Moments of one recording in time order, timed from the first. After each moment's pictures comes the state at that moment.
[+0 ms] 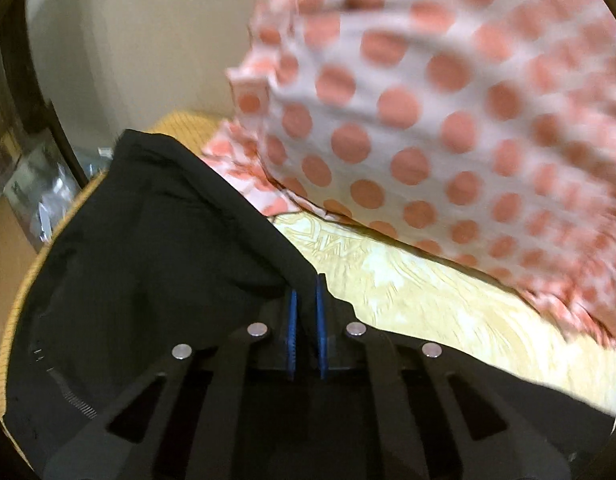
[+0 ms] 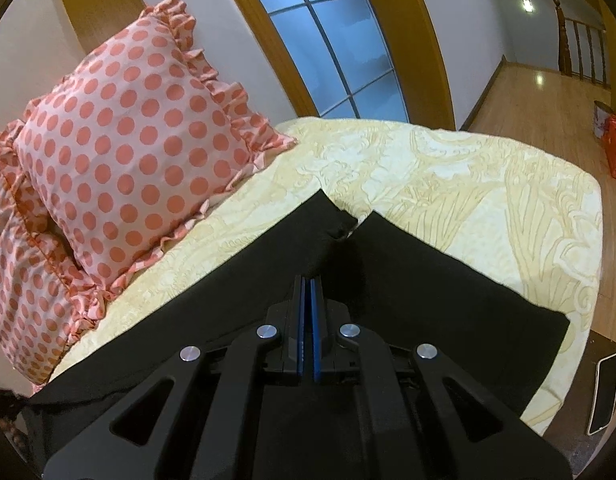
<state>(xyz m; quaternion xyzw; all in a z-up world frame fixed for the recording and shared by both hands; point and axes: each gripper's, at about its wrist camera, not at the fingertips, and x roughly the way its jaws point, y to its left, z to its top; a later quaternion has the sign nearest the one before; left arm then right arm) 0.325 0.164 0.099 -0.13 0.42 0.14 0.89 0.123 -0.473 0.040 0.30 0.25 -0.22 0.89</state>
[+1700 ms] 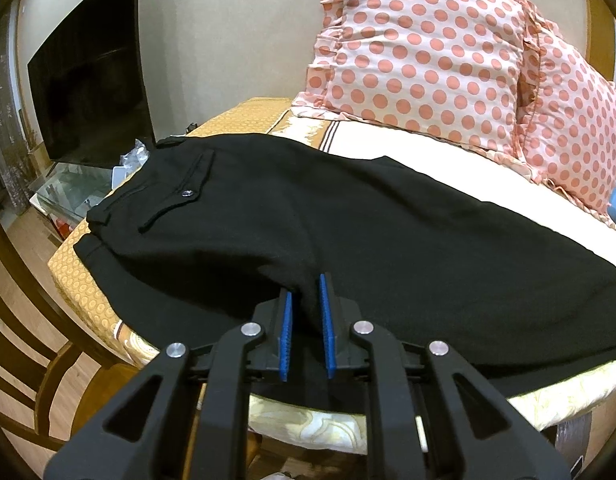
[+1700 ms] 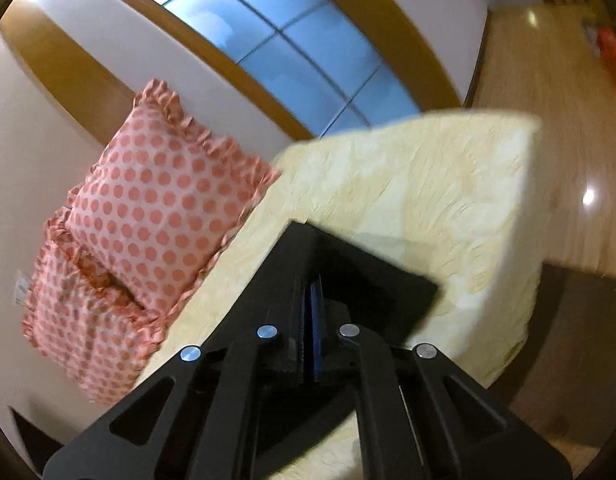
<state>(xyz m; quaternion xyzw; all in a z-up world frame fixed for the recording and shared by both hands) 0.023 0.139 0.055 -0.07 0.36 0.15 0.92 -0.002 -0.523 0.023 0.42 0.17 -0.18 0.87</state>
